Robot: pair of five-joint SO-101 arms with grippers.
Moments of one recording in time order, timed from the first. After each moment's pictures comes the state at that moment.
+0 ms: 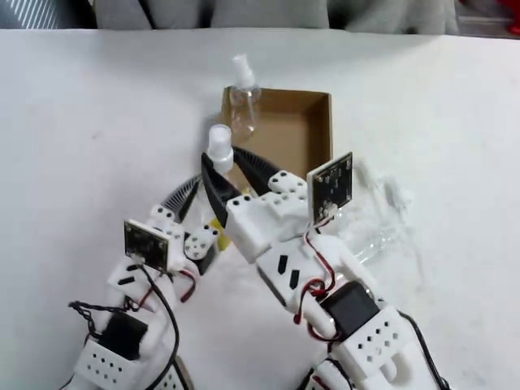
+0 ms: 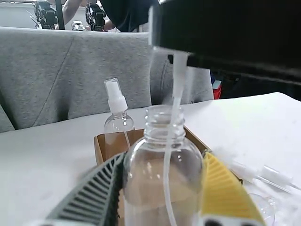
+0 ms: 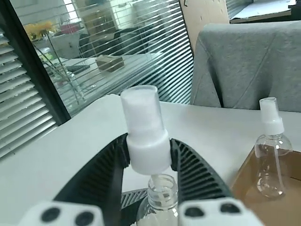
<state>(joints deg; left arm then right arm) 19.2 -103.2 97.3 20.0 4.4 -40.6 -66.1 59.0 17.9 -13.3</state>
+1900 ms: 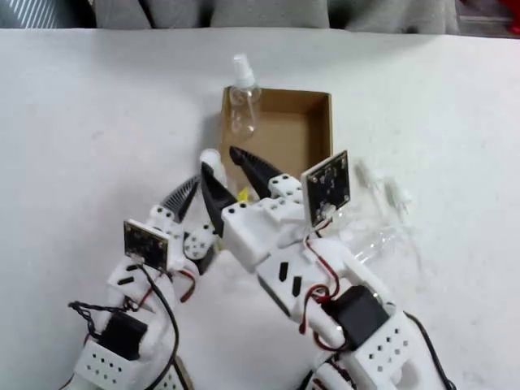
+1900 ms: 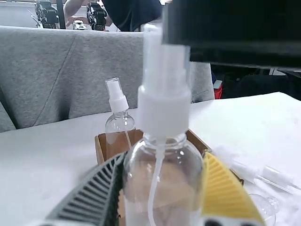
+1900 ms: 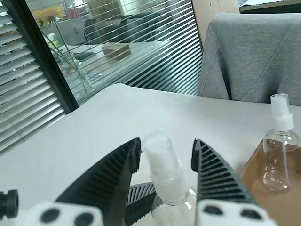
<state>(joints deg) 19.1 -103.2 97.3 20.0 4.4 -44.0 -66.3 51.7 29.1 -13.3</state>
